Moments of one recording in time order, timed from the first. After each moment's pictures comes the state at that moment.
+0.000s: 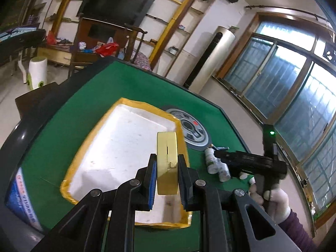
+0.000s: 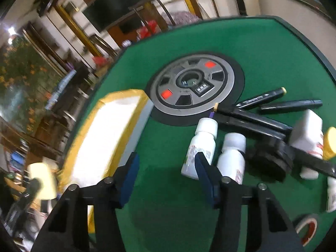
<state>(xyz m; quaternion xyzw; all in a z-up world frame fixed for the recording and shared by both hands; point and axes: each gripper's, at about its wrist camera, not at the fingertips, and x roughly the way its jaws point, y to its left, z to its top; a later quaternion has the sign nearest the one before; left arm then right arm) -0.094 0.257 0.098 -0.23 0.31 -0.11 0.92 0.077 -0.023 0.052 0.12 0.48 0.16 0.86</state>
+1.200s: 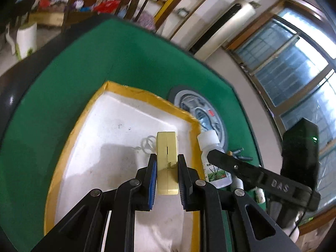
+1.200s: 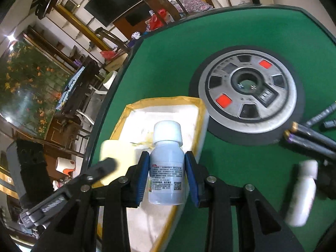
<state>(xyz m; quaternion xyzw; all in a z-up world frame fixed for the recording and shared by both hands) 0.068 0.252 0.052 -0.26 0.45 -0.15 0.84 0.128 0.066 0.064 0.16 0.51 0.20 0.82</state>
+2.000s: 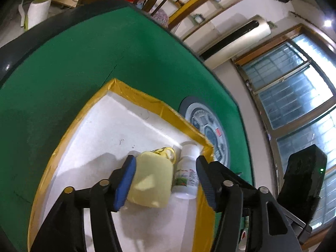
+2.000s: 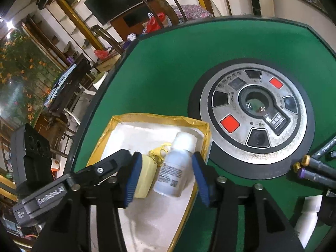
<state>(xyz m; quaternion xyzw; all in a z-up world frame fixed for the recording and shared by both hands) 0.098 0.265 0.027 -0.34 0.44 -0.13 0.82 0.147 0.089 0.051 0.11 0.48 0.18 0.85</state>
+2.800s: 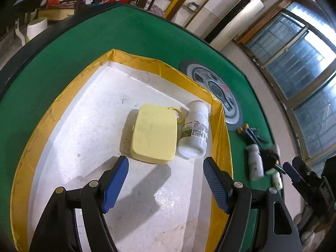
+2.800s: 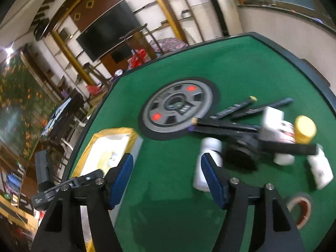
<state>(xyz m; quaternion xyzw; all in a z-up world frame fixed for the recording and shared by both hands) 0.017 0.236 0.013 -0.24 0.47 -0.11 0.84 0.013 -0.074 0.081 0.17 0.39 0.12 0.90</state>
